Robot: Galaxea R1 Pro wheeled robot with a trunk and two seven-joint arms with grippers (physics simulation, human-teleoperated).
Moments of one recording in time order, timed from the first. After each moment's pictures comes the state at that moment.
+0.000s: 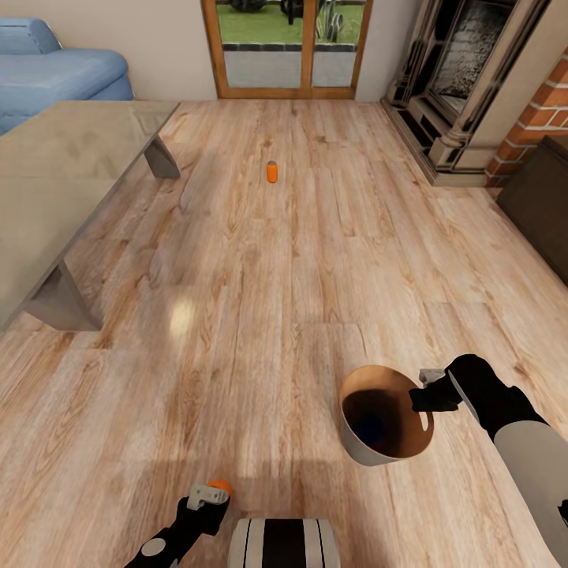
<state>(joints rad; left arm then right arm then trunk) -0.42 -0.01 -0.08 -0.35 0.00 -0.23 -0.19 -0.89 -0.32 0.09 -0.67 0.16 1.05 0.60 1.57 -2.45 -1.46</state>
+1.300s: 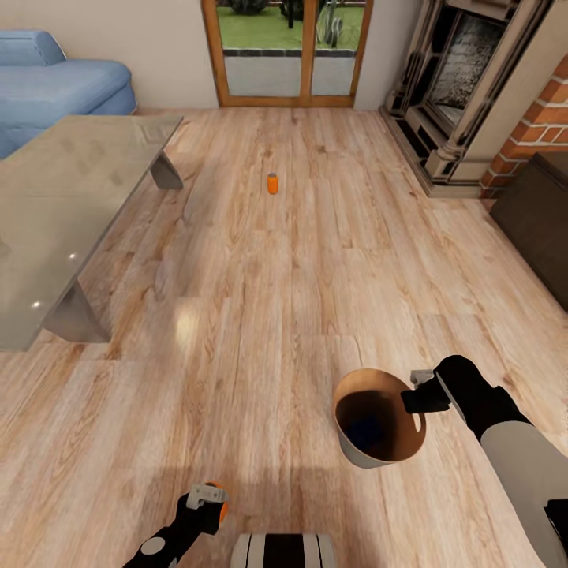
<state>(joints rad) -0.42 0.00 -0.07 -0.35 0.00 -0.23 -0.20 -0.89 -0.27 0.09 -0.67 0.21 1.04 0.56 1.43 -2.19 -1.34</state>
